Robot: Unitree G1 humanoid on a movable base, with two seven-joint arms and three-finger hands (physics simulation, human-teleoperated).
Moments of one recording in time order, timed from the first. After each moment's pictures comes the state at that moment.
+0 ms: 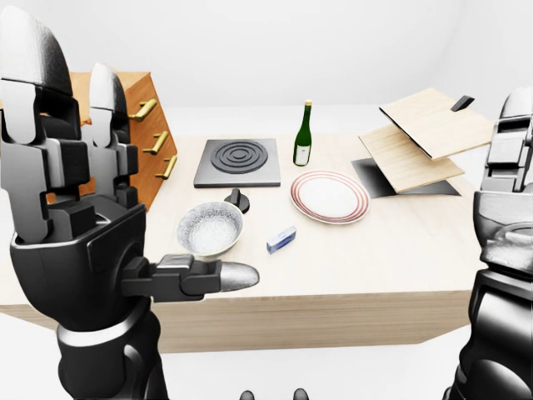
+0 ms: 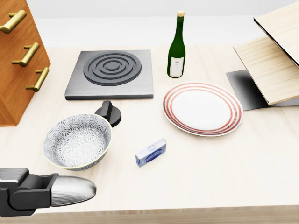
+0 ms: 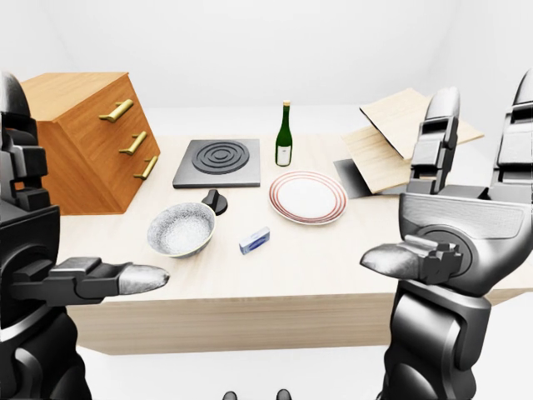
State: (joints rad) left arm -0.10 0.03 0.03 -0.99 0.10 0.09 -0.08; right arm -0.10 -0.17 -0.30 -0.89 0.82 0.09 -0.22
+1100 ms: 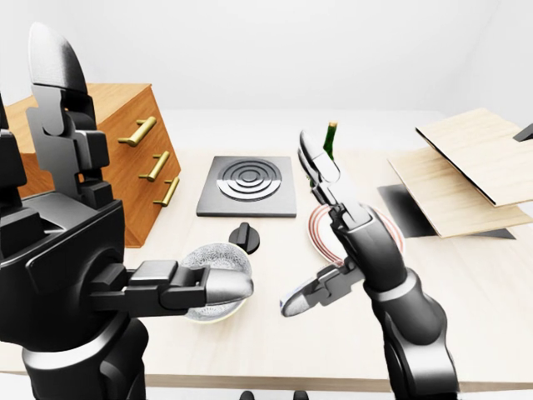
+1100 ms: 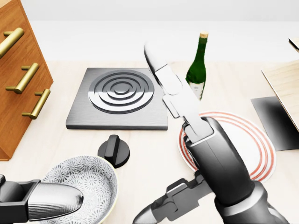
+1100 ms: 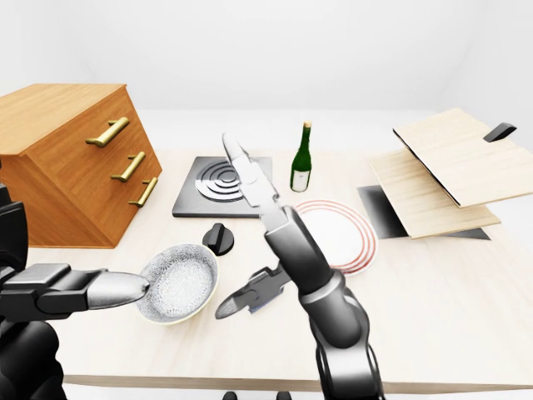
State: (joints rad) left arm -0.13 0.21 0.03 -1.05 -0.03 0.09 0.10; right arm -0.06 -0.07 0.18 -0.76 -0.18 0.09 0.32
